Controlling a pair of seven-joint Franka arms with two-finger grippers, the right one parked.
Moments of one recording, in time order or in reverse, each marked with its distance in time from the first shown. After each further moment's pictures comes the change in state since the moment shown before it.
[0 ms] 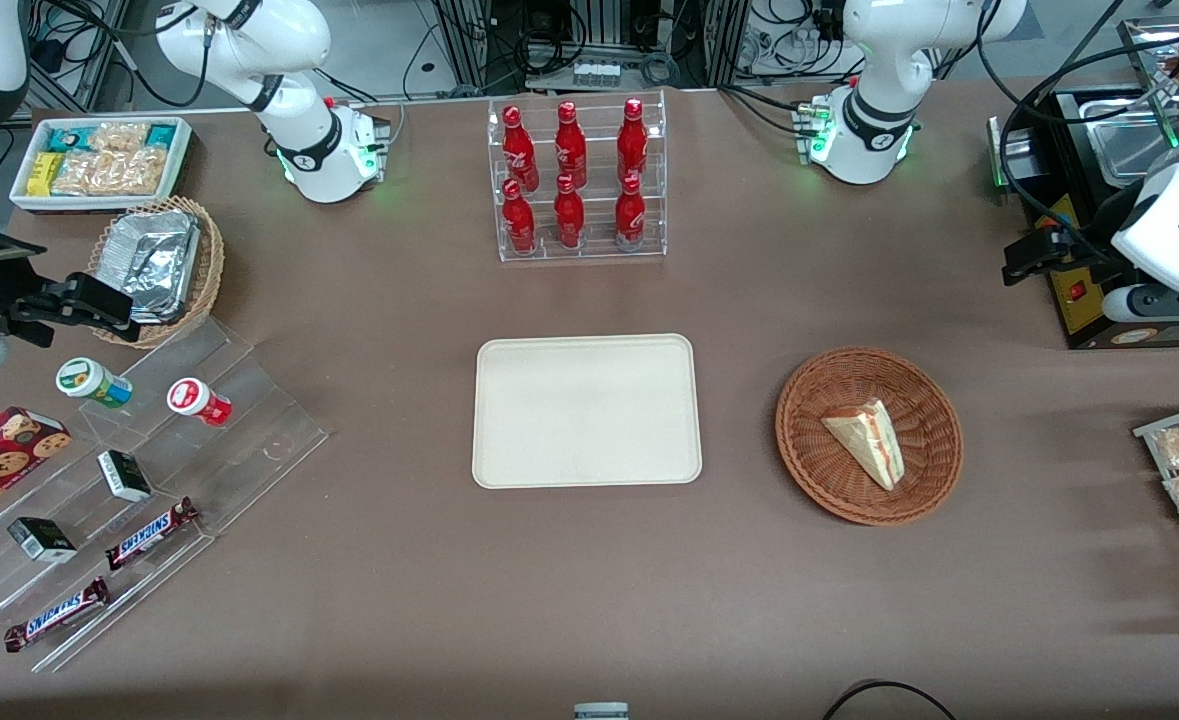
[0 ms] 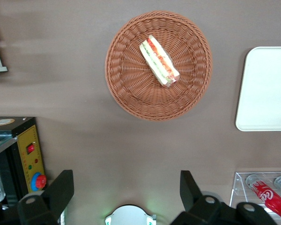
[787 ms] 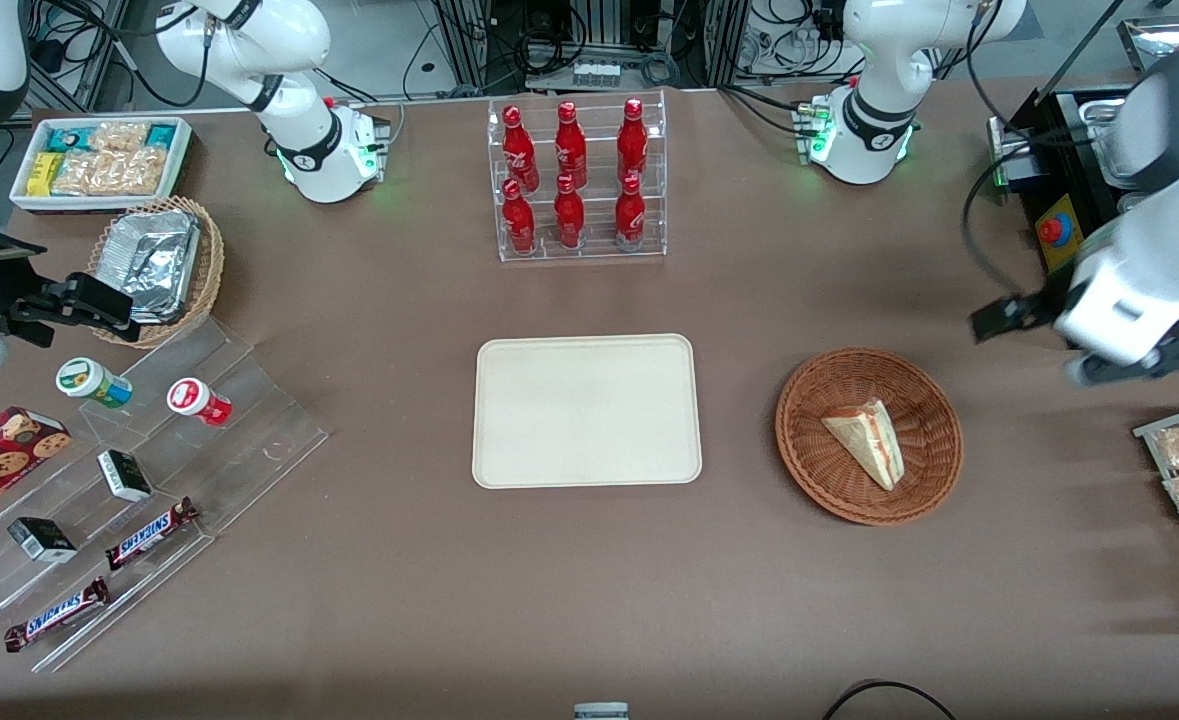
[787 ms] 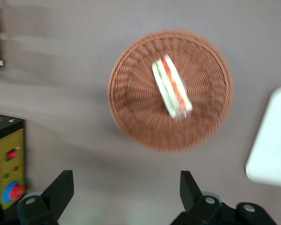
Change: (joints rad) arm -0.033 0.090 -0.031 -0.181 0.066 0.296 -0.305
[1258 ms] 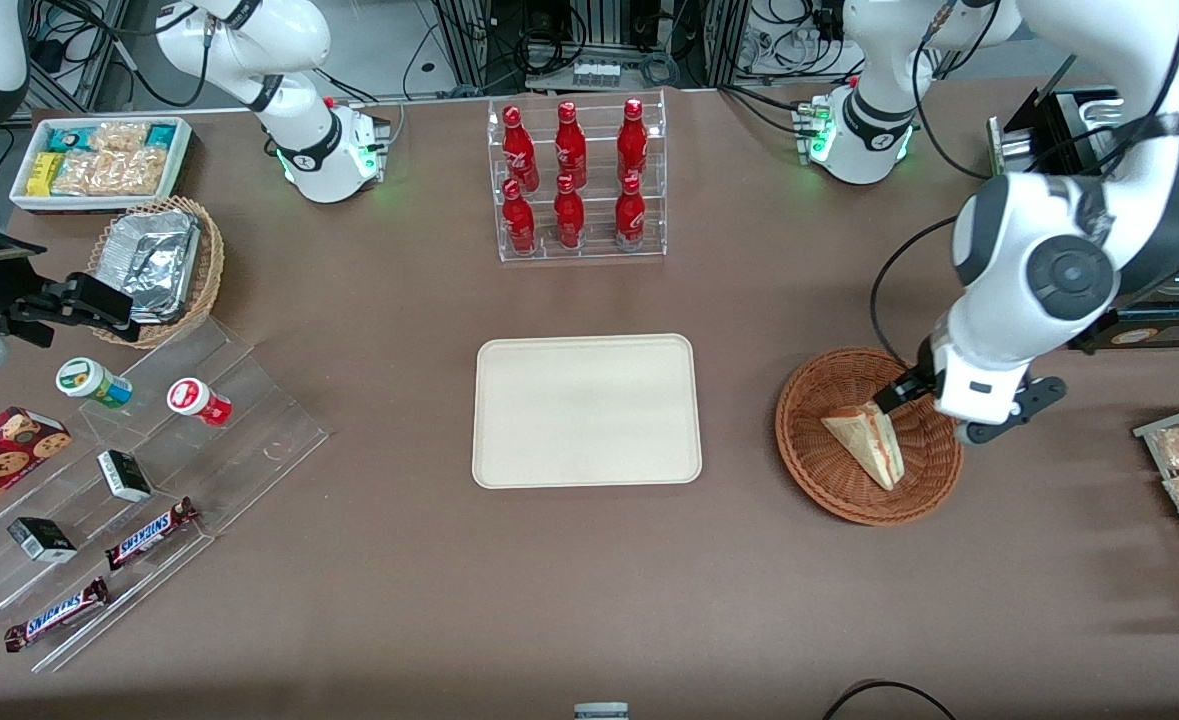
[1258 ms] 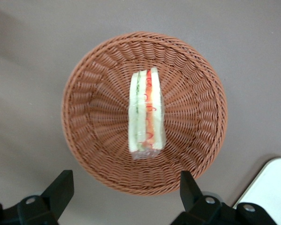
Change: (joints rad) arm -0.087 0.096 -0.004 -0.151 0.012 0.297 -0.411
